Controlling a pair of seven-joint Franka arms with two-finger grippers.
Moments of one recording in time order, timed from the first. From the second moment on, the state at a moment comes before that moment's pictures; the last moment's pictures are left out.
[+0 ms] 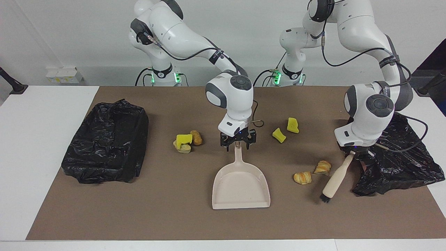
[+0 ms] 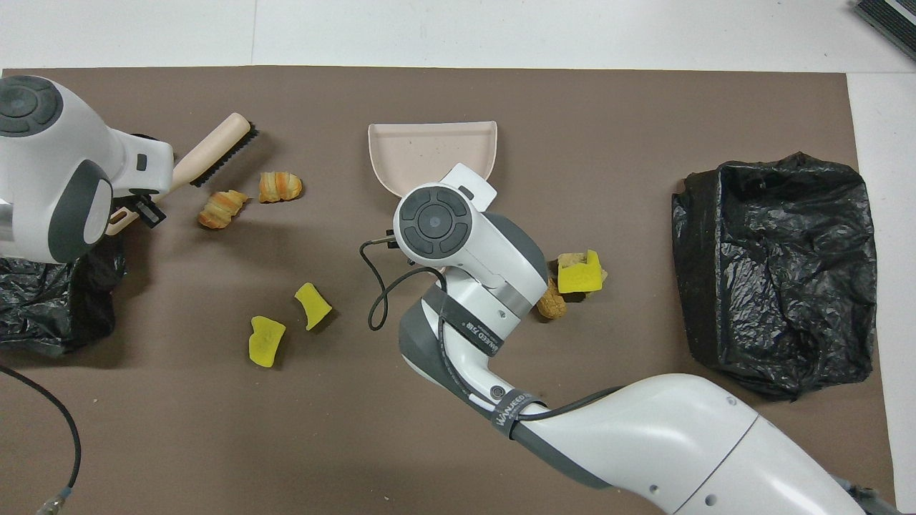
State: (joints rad) left arm 0.04 0.39 -0.08 -1.69 0.30 2.05 0.67; right arm 0.29 0.64 0.44 -1.44 -0.41 2.14 0.74
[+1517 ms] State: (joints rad) left arm -0.13 -0.04 -0.09 -2.07 0.23 1.75 0.30; right arm 0.12 0.30 0.46 -1.74 -0.22 1.97 -0.65
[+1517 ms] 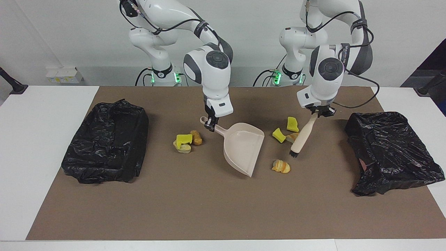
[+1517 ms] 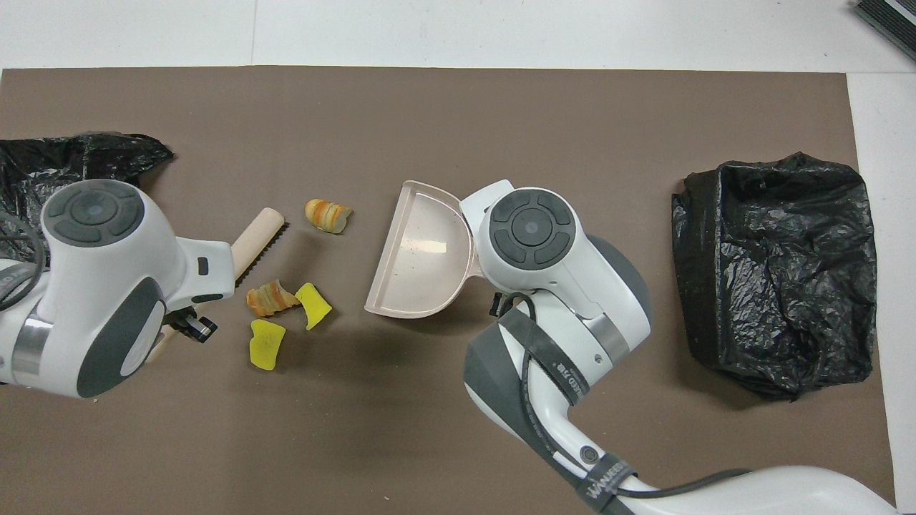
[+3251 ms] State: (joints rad) left arm -0.47 -0.08 -0.11 -2.36 -0.19 2.16 -0.66; right arm 0.15 0.33 0.47 -1.86 -0.20 2.15 -0.72
